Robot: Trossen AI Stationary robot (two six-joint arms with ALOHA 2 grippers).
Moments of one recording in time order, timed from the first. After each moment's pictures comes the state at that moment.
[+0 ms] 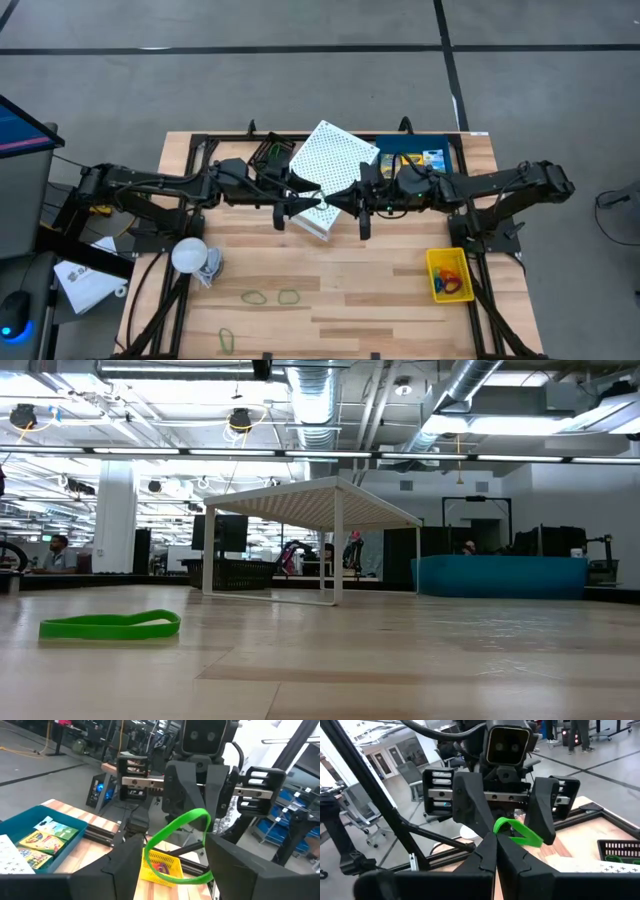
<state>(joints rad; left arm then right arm) -0.03 1.24 0.96 0.31 -0.03 -0.39 0.14 1.34 1.20 0.05 0.17 0.35</state>
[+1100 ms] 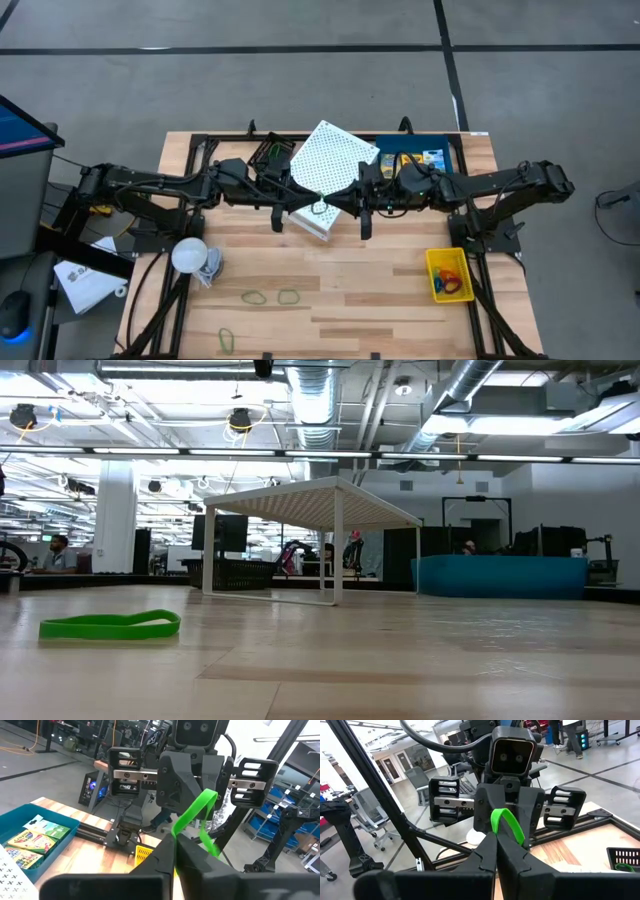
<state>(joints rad) -0.03 1.24 0.96 0.31 0.01 -0.40 0.14 1.34 1.20 0.09 0.14 0.35</state>
